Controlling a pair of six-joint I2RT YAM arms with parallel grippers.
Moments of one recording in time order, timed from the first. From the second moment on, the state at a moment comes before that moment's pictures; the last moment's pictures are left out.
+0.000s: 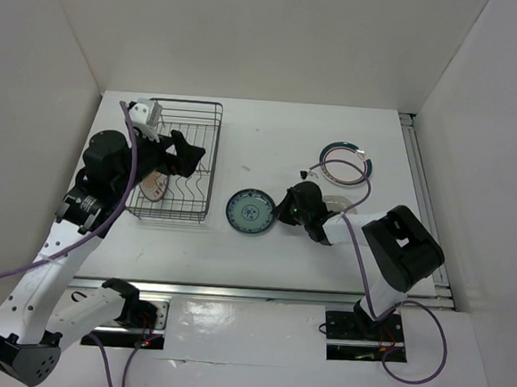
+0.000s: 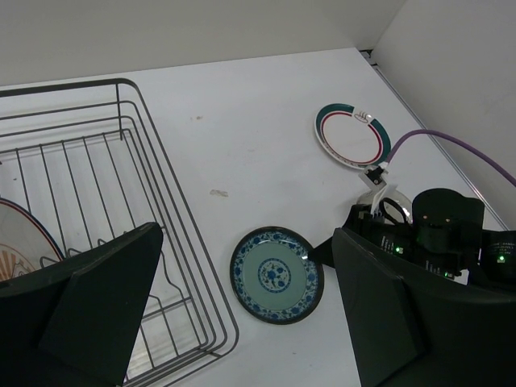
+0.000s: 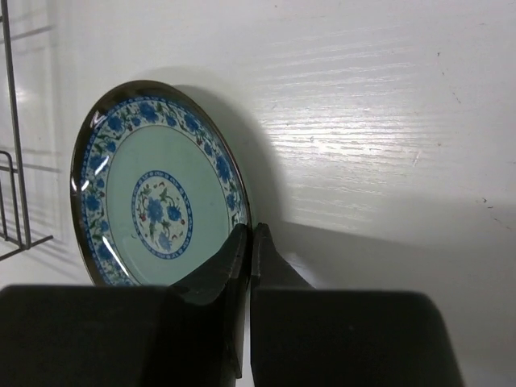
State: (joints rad) left arm -0.30 0.90 1.07 -0.31 0.16 -0.24; right arm 0.58 1.66 0.63 0.38 0.03 0.75
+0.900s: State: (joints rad) left arm -0.30 1.13 1.06 -0.25 0.44 -0.27; right arm 0.53 1.12 0.79 0.22 -0.05 0.66
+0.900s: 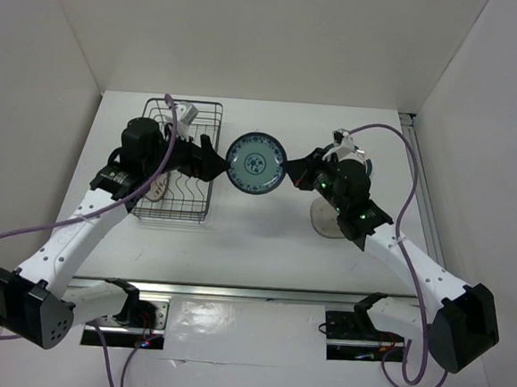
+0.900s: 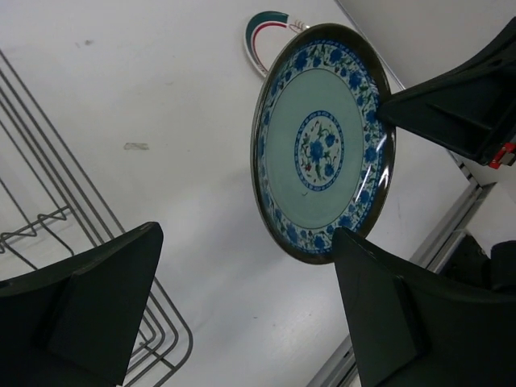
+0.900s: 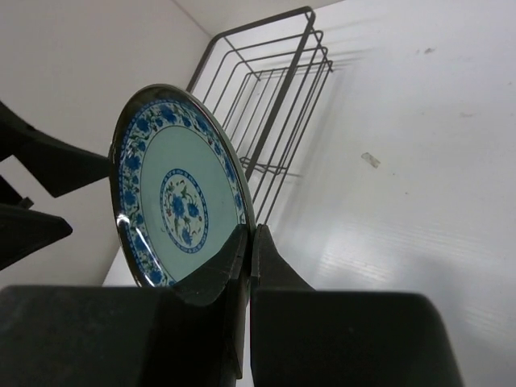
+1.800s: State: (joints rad) left arm -0.31 1.14 1.07 -0.27 0.35 -0.29; right arm 0.52 1.06 0.70 0.30 -0.20 0.63
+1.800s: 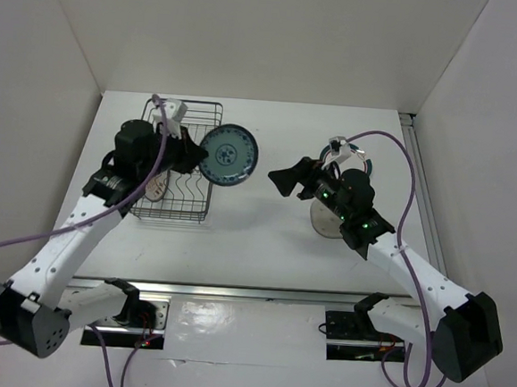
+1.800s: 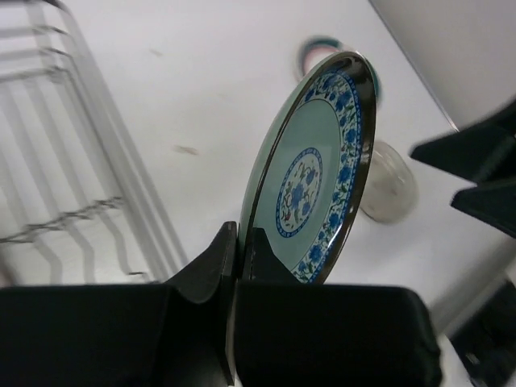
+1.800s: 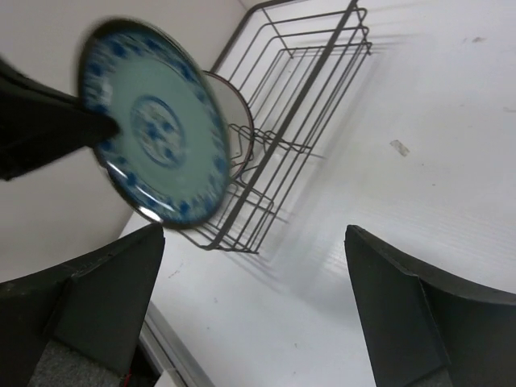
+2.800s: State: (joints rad) left arm -0.36 1.27 1.14 -0.47 -0.75 0.00; right arm 0.46 1.06 0.71 0.17 -0.19 0.50
